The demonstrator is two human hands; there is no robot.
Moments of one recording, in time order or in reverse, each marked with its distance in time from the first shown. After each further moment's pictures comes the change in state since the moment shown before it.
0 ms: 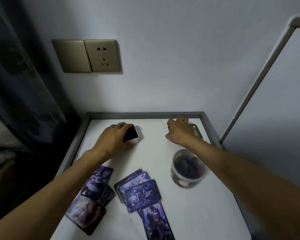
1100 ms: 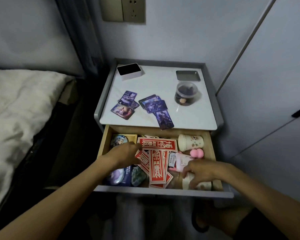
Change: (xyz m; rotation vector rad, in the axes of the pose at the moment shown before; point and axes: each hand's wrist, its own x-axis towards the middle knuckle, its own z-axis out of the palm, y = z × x) left_hand -0.311 0.133 -0.021 -0.030 -0.610 -0.124; right_hand -0.356 0.080 0.089 -0.171 -0.808 -0.419
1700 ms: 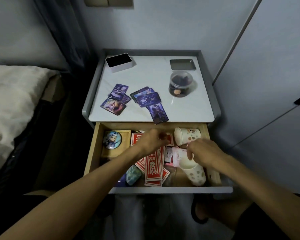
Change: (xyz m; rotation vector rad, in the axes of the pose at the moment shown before) left_hand 0.057 0.072 0.002 -0.526 0.209 0.107; right_hand -0.009 -0.001 -0.012 -0.065 0.450 0.189
